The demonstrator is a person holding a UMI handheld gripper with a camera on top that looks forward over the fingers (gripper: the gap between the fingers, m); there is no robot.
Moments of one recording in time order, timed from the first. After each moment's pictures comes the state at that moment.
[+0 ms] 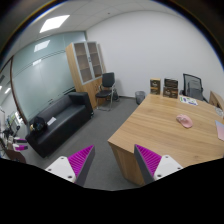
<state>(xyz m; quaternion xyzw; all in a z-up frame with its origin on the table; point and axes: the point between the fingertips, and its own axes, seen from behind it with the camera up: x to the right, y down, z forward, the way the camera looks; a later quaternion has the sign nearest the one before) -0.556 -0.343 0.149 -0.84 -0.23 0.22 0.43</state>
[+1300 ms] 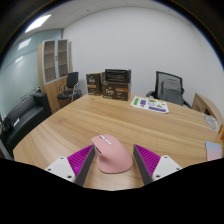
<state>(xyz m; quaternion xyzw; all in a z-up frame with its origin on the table) -0.315 0.063 0.013 -0.85 -0.18 0.11 0.48</state>
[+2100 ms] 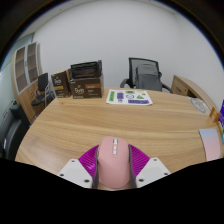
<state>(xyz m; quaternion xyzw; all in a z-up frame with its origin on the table) -0.289 0.131 -0.004 -0.90 -0.04 0.03 0.43</state>
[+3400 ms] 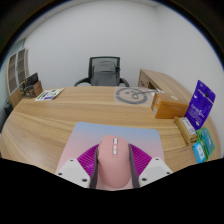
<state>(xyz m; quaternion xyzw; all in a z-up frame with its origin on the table) 0.177 0.096 -0.003 -0.90 -0.02 0.00 0.43</state>
